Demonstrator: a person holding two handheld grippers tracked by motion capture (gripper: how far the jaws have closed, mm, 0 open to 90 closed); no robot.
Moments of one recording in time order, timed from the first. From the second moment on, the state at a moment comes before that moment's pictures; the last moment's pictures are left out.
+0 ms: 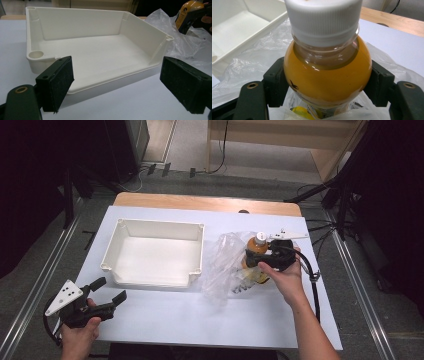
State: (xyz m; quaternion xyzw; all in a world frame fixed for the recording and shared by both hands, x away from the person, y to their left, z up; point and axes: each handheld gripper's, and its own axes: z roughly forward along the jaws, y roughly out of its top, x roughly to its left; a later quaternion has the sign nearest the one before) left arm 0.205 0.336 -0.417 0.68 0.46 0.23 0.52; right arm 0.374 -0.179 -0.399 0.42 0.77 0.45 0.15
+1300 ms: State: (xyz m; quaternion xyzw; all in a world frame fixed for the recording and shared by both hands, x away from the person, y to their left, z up) left arm 0.205 0.338 -0.418 0.68 0.46 0.24 0.51; right arm 0.366 -0.154 -0.331 0.38 0.78 0.47 0.17
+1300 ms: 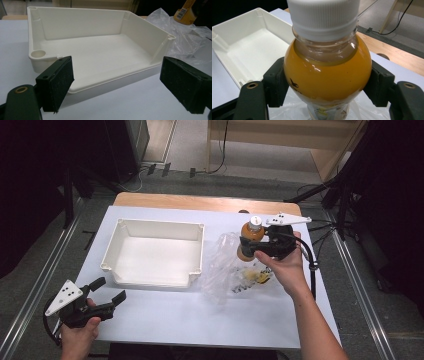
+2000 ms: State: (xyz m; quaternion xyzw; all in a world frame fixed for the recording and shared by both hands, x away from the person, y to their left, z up) left arm 0.203 0.342 -0.417 0.68 0.46 0.25 0.51; right arm 0.371 -0.119 -0.328 0.36 0.79 0.47 0.16
